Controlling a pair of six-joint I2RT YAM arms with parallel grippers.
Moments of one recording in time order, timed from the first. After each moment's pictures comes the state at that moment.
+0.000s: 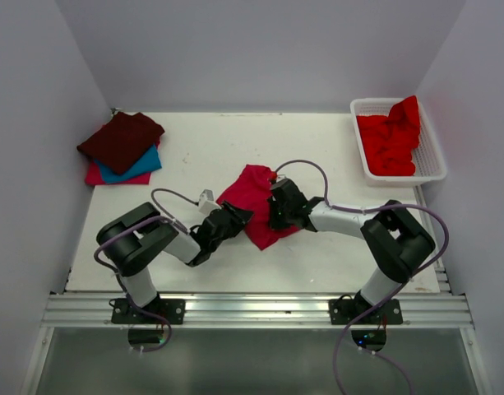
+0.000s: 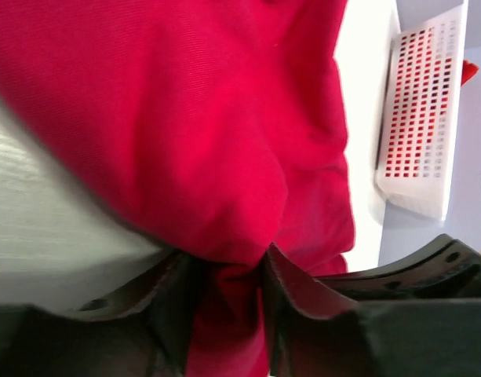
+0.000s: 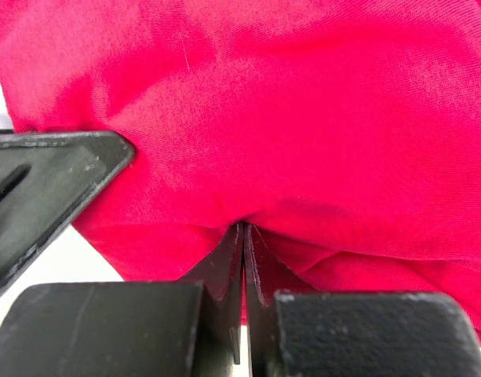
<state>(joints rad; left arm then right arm) -0.79 1.75 0.43 0.85 -0.31 -1.33 0.73 1.67 0.86 -0.13 0.03 0.54</state>
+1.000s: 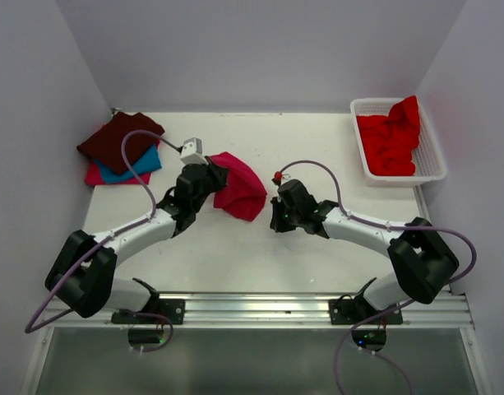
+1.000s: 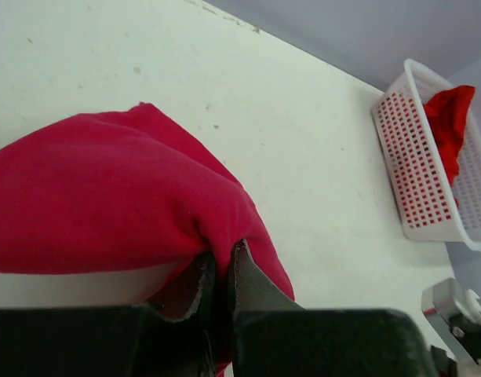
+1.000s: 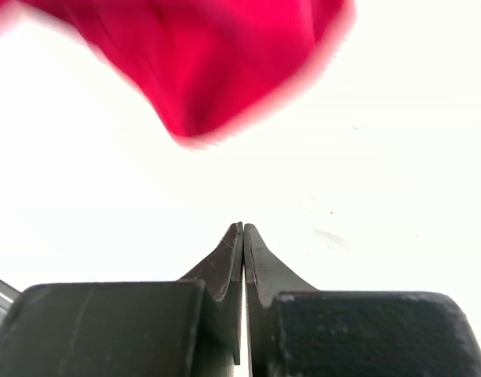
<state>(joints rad) -0.60 1.37 0.69 0.38 -0.27 -0.74 0.74 1.48 0.81 -0.19 0.00 0.51</state>
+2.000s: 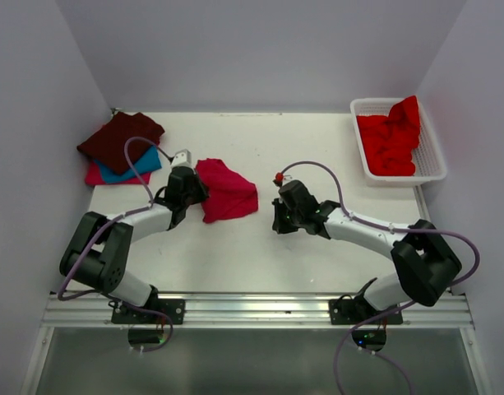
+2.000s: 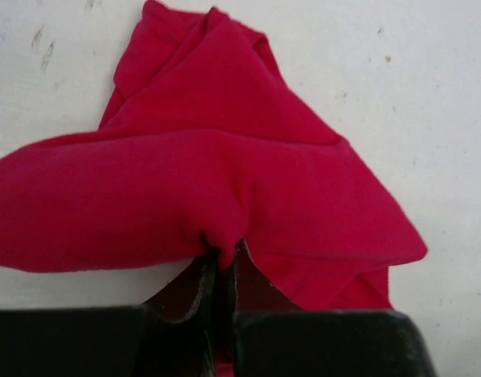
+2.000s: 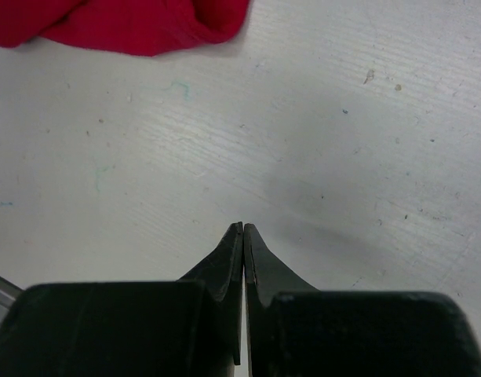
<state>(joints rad) -0.35 1.52 0.67 0.28 -0.12 -0.58 0.74 1.45 0.81 -0.25 0.01 0.51</state>
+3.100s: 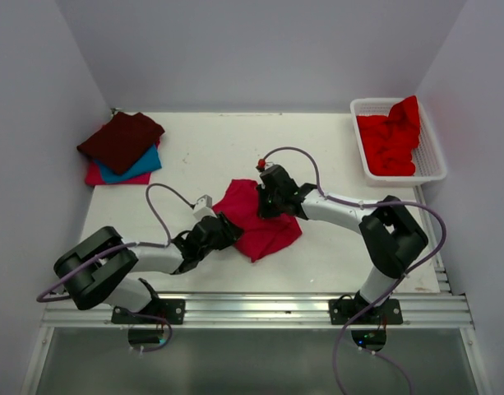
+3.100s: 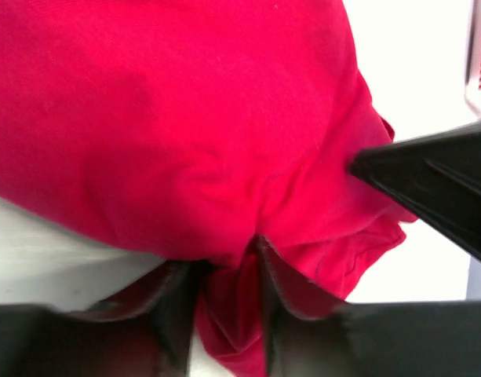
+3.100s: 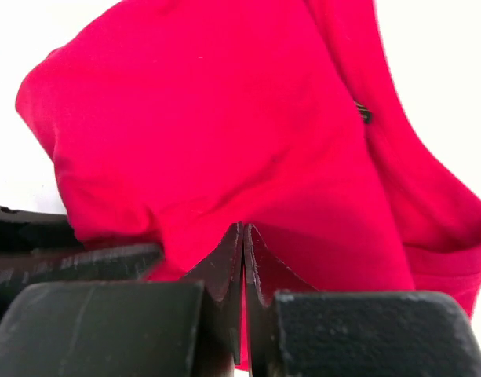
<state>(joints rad) -0.81 1.43 0.33 0.48 -0.26 -1.10 0.74 1.71 1.06 -0.24 0.00 0.51</state>
